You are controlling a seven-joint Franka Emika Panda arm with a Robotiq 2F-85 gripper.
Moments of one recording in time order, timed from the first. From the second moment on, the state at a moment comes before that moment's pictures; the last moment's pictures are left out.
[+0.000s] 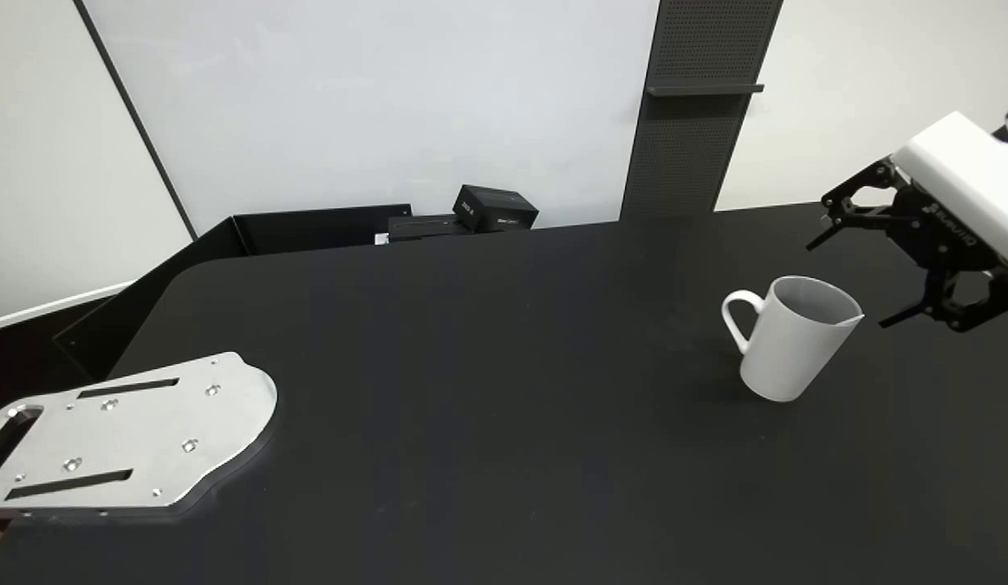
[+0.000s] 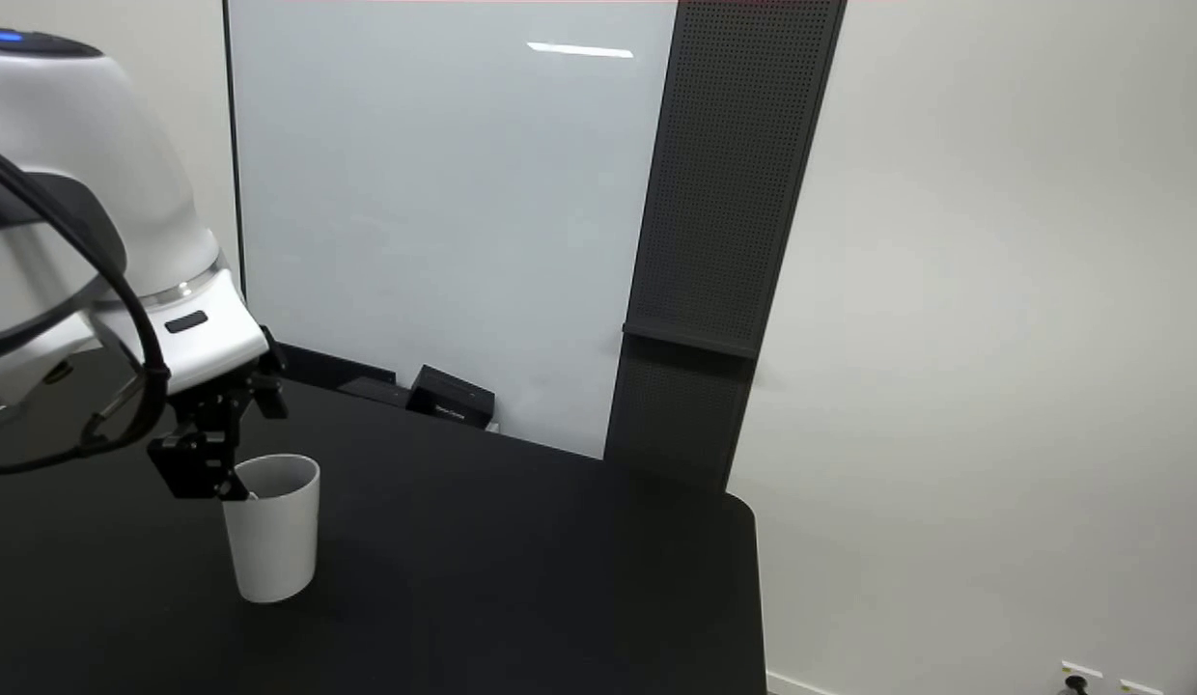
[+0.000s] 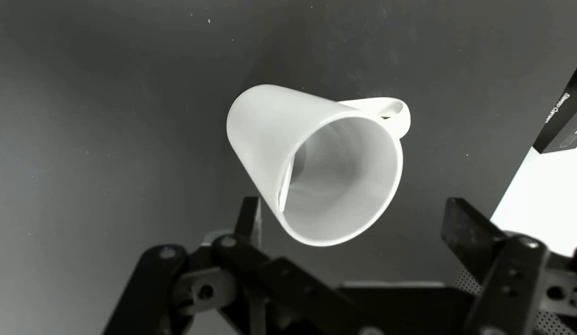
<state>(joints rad) -0.02 0.02 0.16 -2.68 0.22 3.16 1.16</state>
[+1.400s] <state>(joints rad) 0.04 0.06 0.11 -2.66 0.33 3.17 1.12</state>
